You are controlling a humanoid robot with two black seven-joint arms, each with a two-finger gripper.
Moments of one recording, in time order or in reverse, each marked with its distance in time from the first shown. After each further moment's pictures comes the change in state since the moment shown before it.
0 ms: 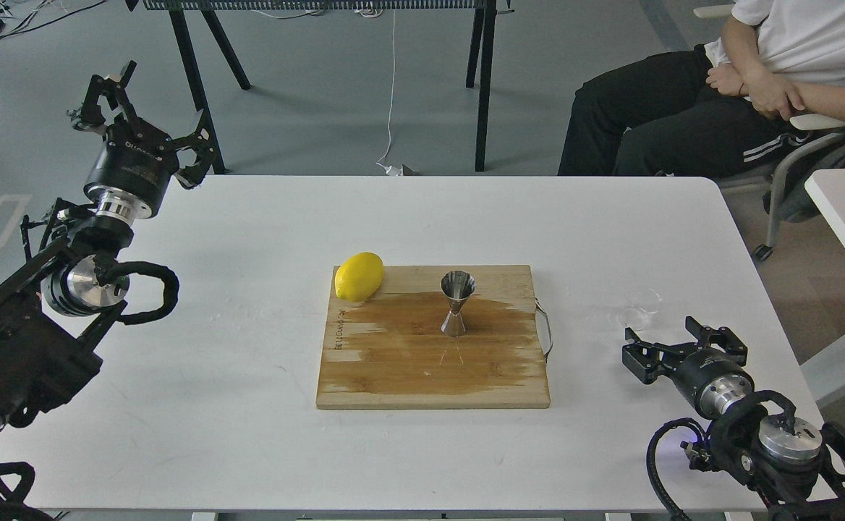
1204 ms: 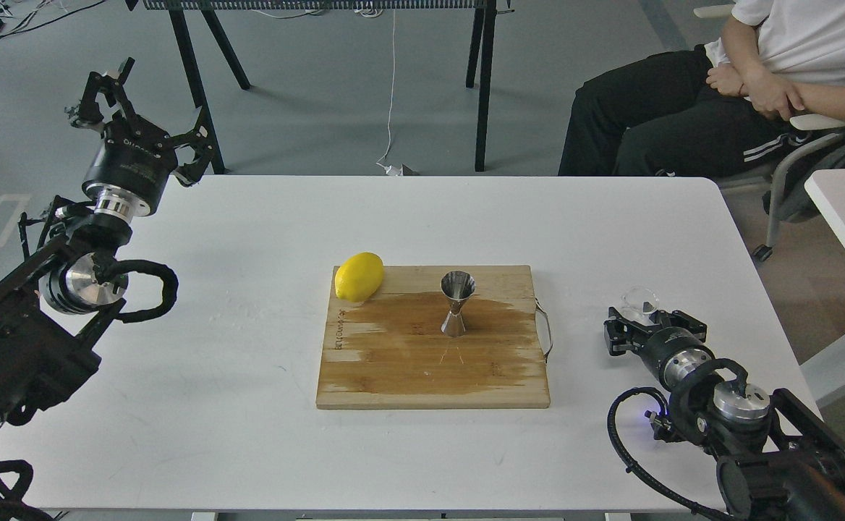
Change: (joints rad) left arm -0.007 0.006 0.002 -0.003 0.003 0.000 -0.002; right arm 0.161 0.102 0.004 -0.195 -0.038 0.007 -0.008
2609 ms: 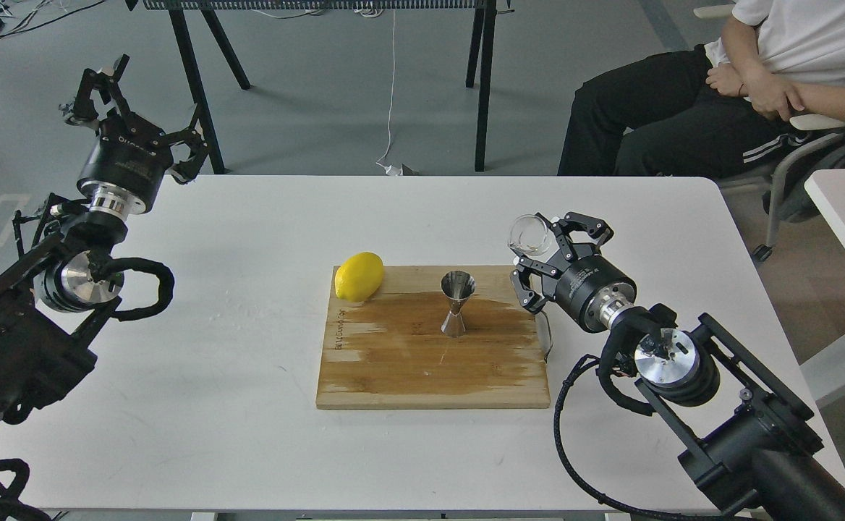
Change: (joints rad) left arm -0.008 0.008 -0.001 0.000 0.001 0.001 0.001; right arm 0.070 -0.007 -0.248 0.597 -0.614 -0.249 -0.015
